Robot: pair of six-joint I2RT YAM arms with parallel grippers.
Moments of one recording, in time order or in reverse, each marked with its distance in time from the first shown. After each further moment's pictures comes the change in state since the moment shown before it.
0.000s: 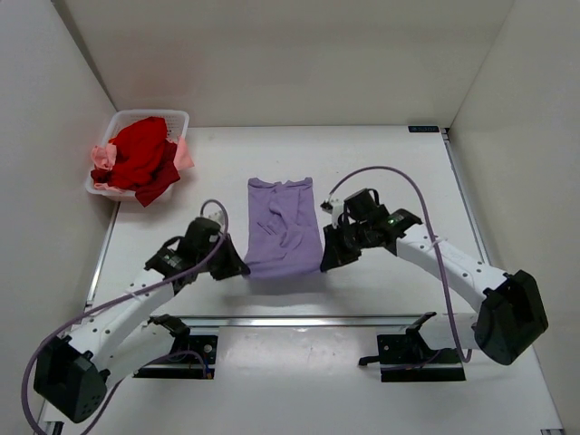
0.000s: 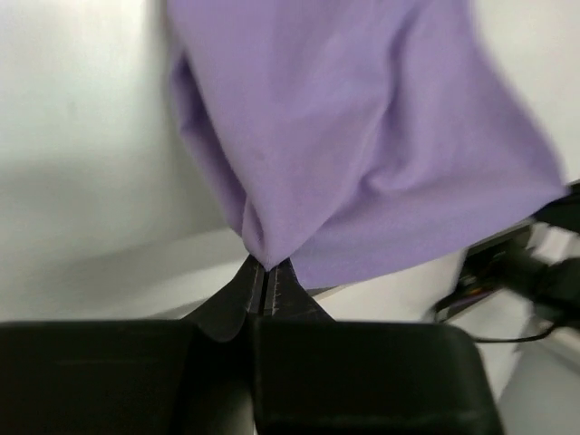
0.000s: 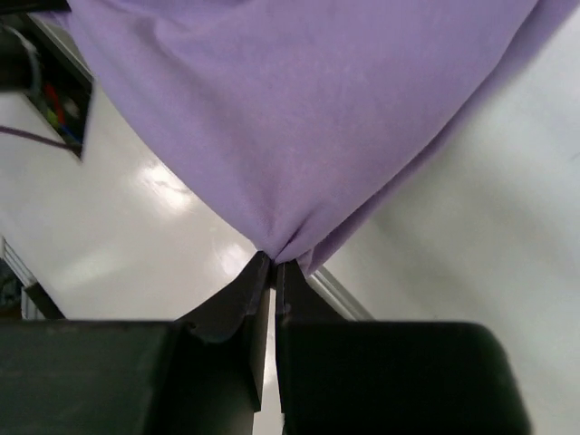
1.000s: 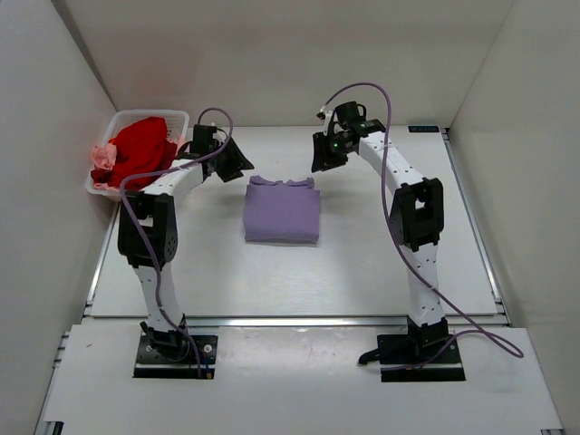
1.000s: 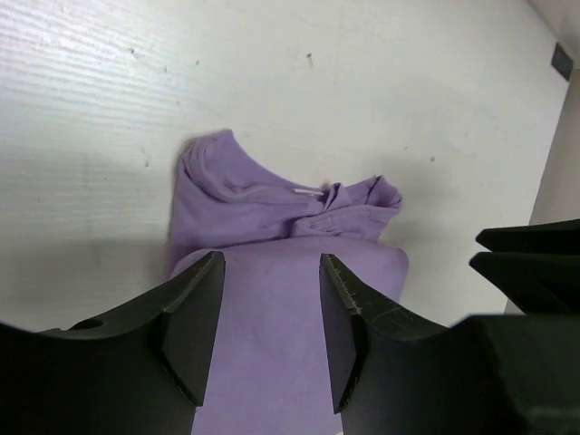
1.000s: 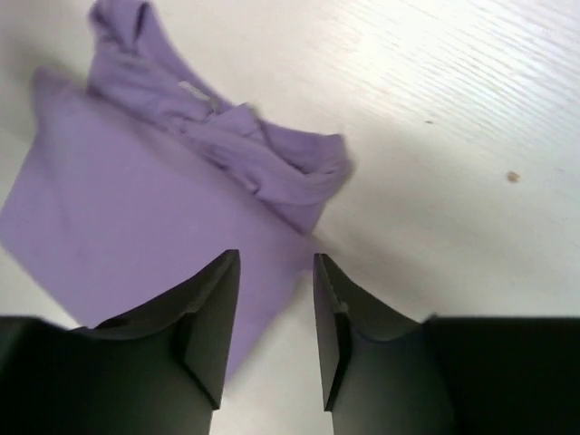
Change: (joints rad) left arm 0.423 1.082 0.952 0.295 0.128 0.117; right arm -0.311 0.996 1.254 -0.149 0.101 -0.222
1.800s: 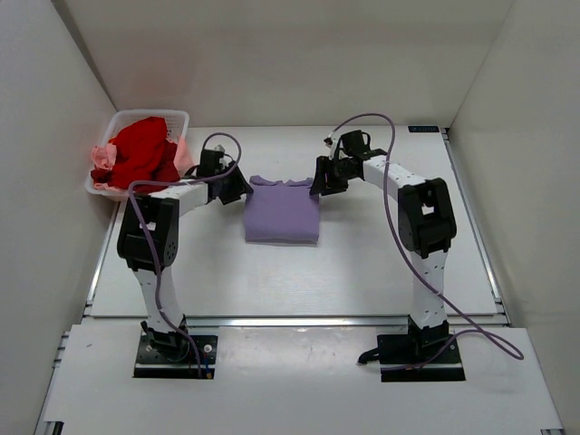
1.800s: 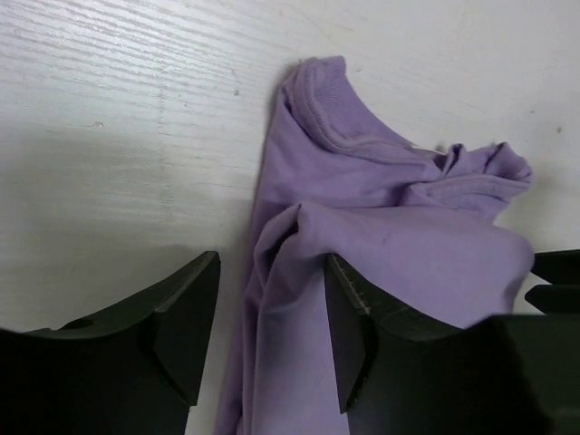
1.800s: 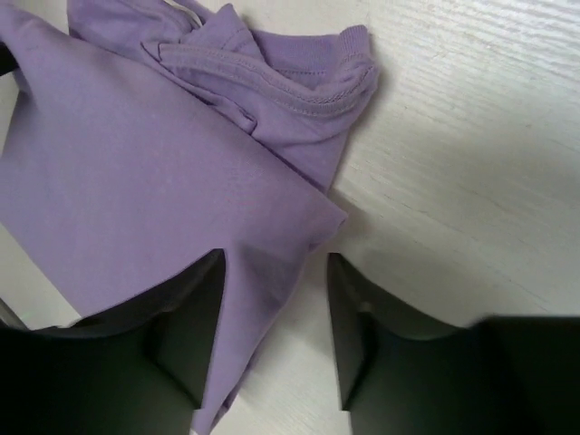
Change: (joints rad) left arm -0.031 -0.049 -0.270 0.159 -0.114 0.046; right arm -0.020 -0.134 -0.483 0.334 -0.105 0.154
